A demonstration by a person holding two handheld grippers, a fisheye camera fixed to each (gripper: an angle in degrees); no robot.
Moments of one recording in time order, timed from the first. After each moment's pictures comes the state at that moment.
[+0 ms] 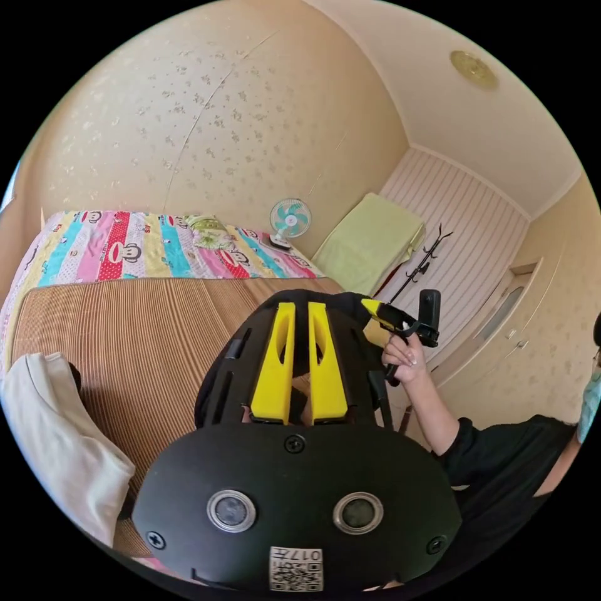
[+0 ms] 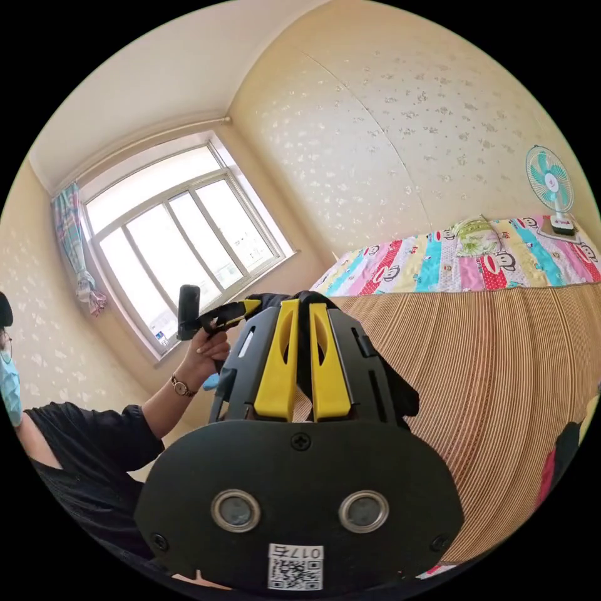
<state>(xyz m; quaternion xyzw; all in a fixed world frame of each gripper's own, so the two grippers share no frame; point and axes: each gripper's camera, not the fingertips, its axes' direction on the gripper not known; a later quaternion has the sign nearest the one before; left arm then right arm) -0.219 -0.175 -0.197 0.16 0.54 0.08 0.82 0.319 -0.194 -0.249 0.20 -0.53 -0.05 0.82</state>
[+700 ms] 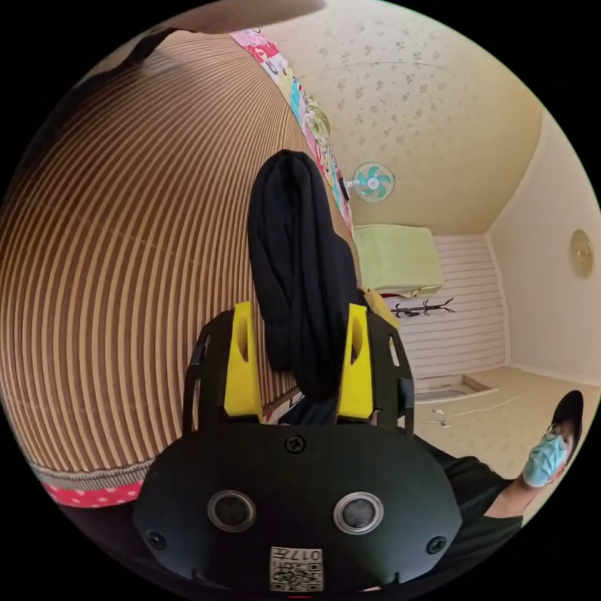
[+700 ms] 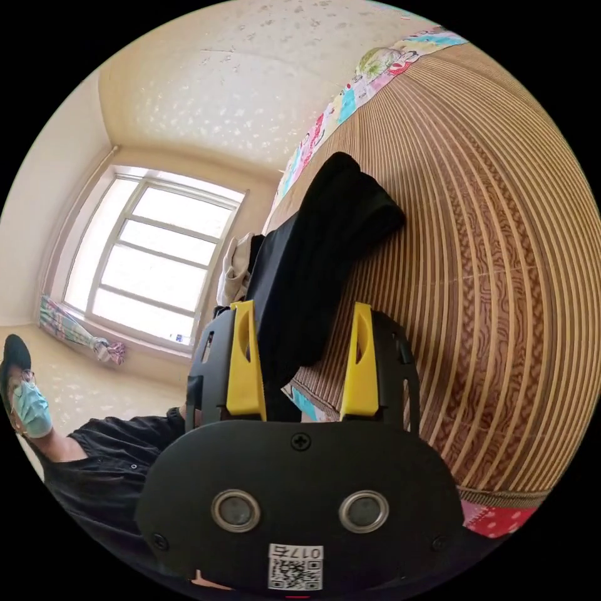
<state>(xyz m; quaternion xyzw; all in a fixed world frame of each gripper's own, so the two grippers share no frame) -0.162 -0.098 0.026 -0.15 0.66 -0.14 0.72 0.261 -0.075 0.057 -0.07 -0.59 0.08 0.80</state>
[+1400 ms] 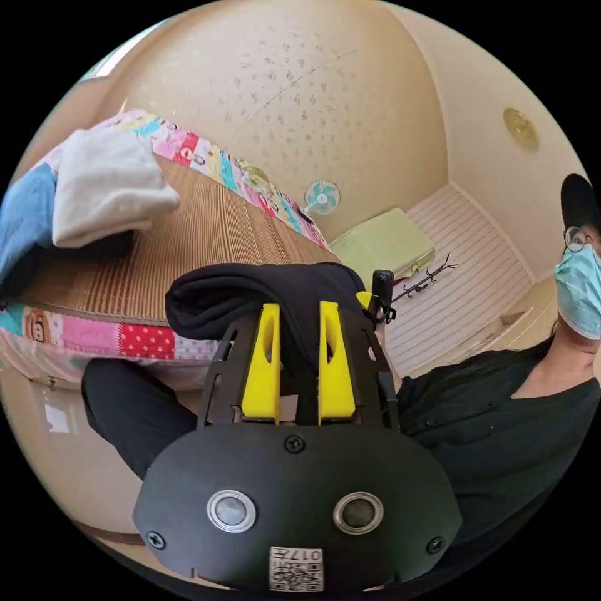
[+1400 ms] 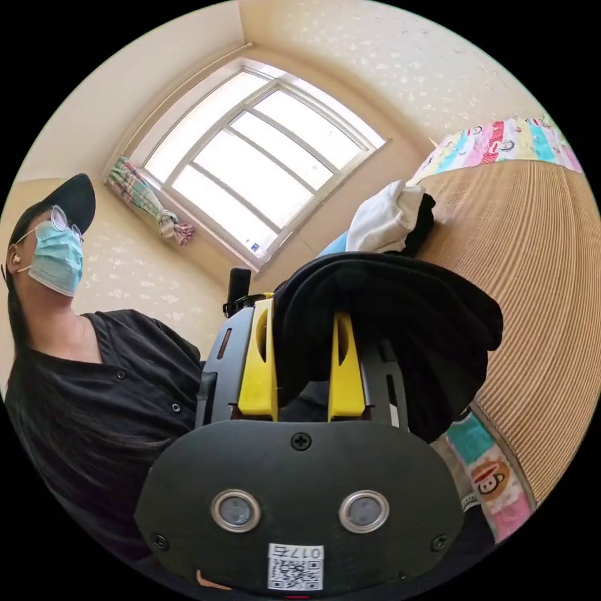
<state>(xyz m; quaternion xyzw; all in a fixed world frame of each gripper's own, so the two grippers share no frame) -0.314 0.068 -0.236 0.14 0.54 -0.09 0.83 0.120 0.009 -0.180 0.05 -0.72 -0.20 0.67</state>
